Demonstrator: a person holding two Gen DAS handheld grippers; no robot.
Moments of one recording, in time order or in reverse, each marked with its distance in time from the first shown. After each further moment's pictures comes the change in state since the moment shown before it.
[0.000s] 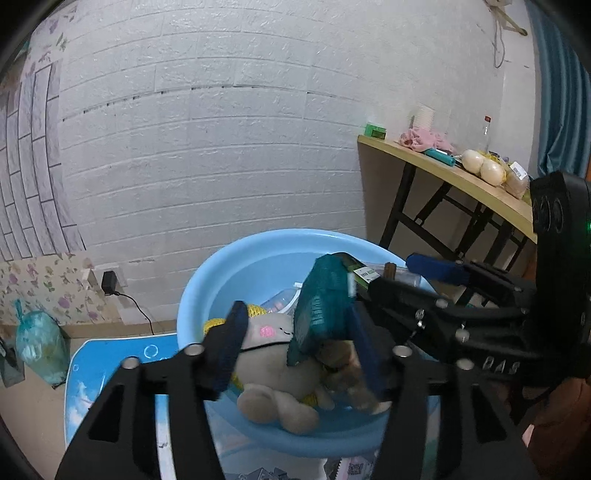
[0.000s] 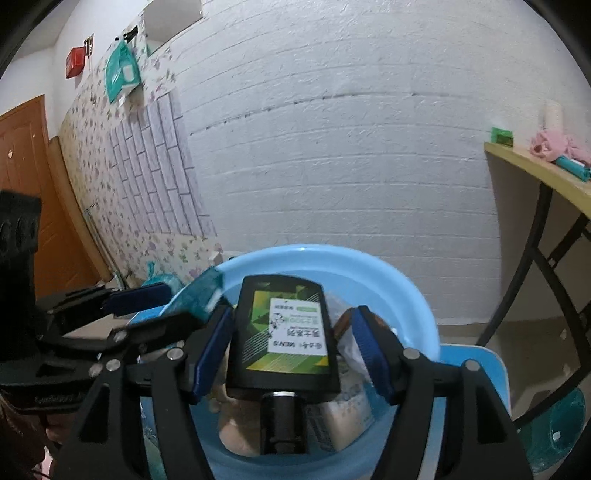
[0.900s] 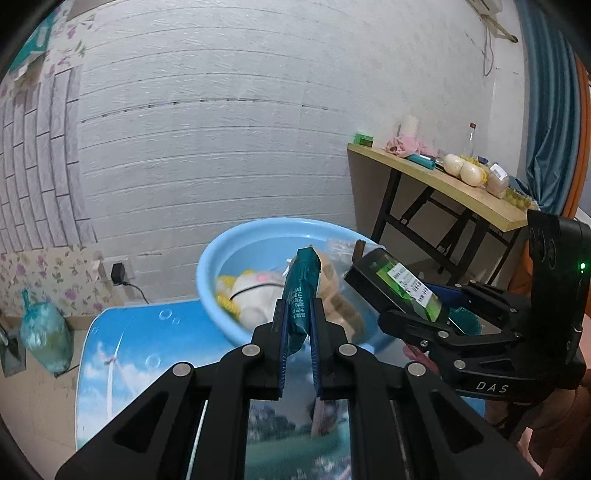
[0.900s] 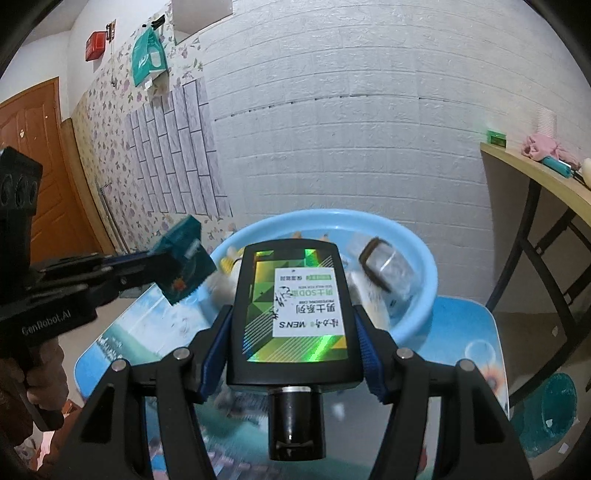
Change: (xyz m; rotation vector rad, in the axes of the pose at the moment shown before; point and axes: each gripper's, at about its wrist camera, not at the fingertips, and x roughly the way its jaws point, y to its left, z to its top) left arm -0.067 -0.007 -0.032 -0.010 -0.029 -0.016; right arm -0.056 0.037 -0.051 -0.046 0.030 0.009
